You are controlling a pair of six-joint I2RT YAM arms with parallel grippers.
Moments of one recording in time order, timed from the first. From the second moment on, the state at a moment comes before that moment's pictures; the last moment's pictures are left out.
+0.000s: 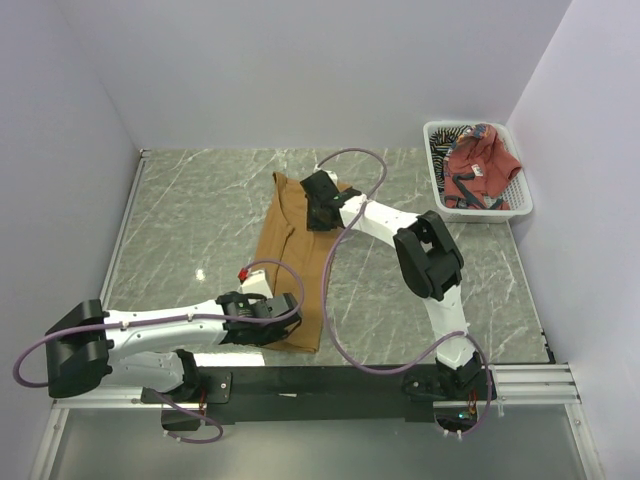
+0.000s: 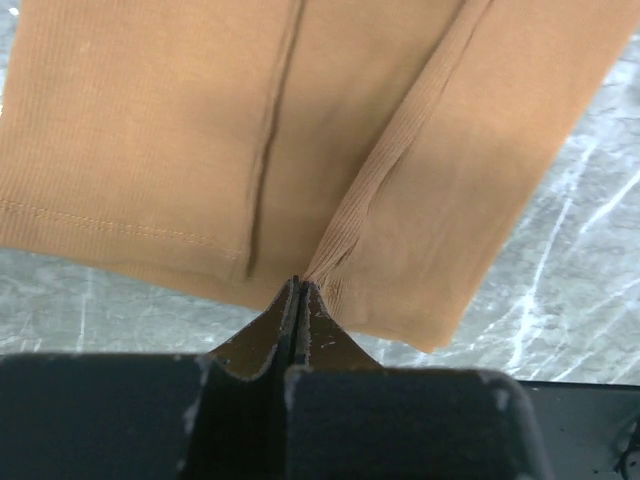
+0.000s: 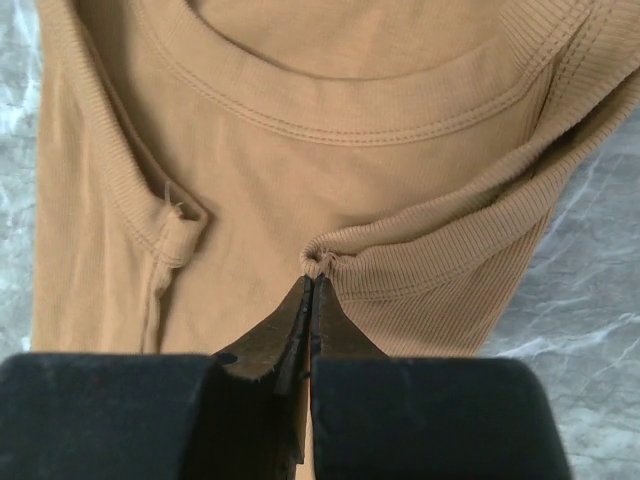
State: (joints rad) left arm -1.18 1.21 0.68 -0.72 -0.41 -1.44; right arm 0.66 2.16 1.66 -0.44 0.17 0.57
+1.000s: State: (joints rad) left arm -1.16 1.24 0.66 -0.77 -0.35 -1.40; right arm 0.71 2.24 1.76 -0.46 0.19 0.53
